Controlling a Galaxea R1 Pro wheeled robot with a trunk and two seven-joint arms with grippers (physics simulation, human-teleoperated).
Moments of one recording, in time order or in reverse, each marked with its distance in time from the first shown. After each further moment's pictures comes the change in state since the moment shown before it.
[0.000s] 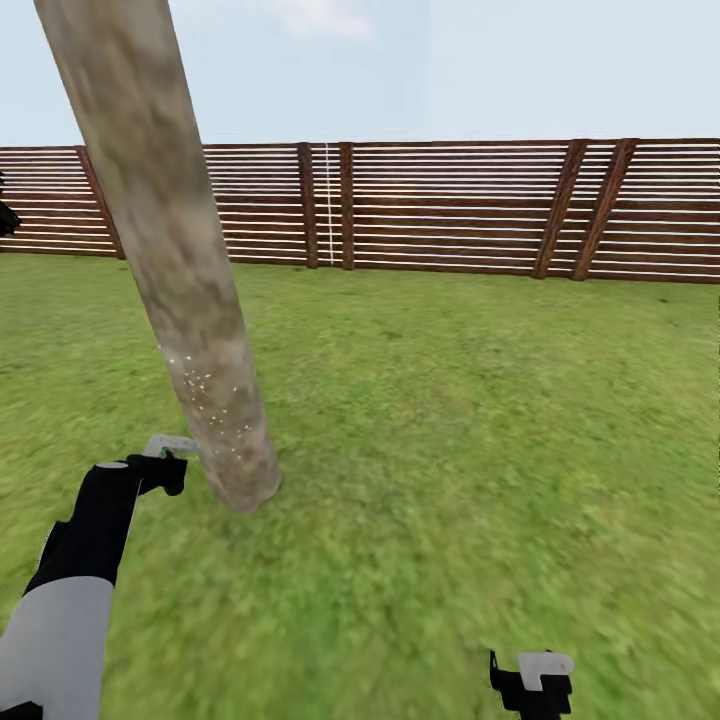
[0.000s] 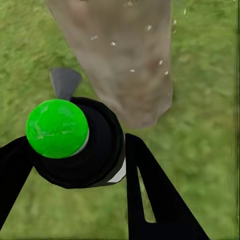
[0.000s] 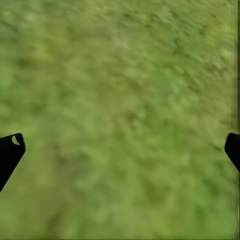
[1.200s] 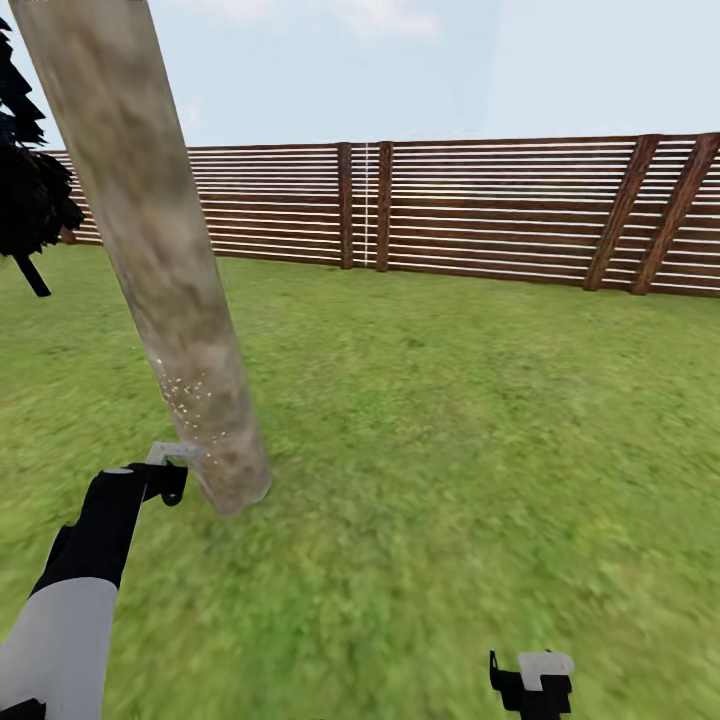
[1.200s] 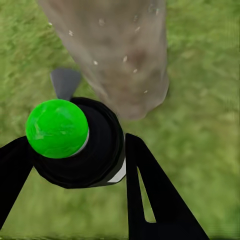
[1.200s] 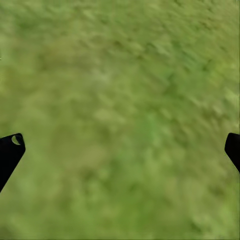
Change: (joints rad) left arm 0.001 -0.006 0.007 0.050 0.003 0.000 0.051; right arm 0.000 0.000 0.000 0.000 0.000 0.000 0.000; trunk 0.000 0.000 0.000
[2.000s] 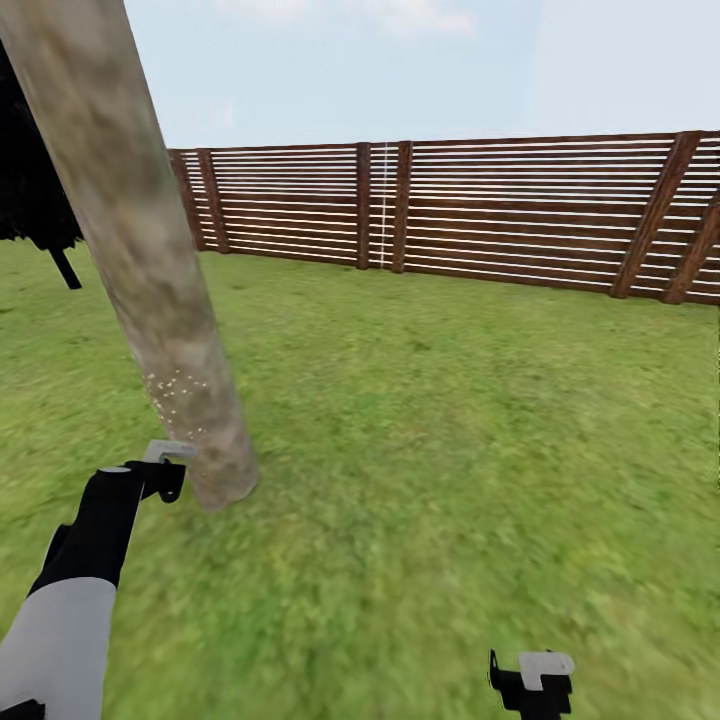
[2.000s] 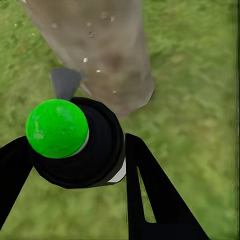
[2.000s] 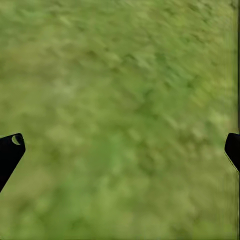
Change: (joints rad) left arm 0.000 0.001 0.004 -0.015 -0.001 -0.001 0.001; right arm 0.000 0.000 0.000 -0.001 0.000 0.000 -0.002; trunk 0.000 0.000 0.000
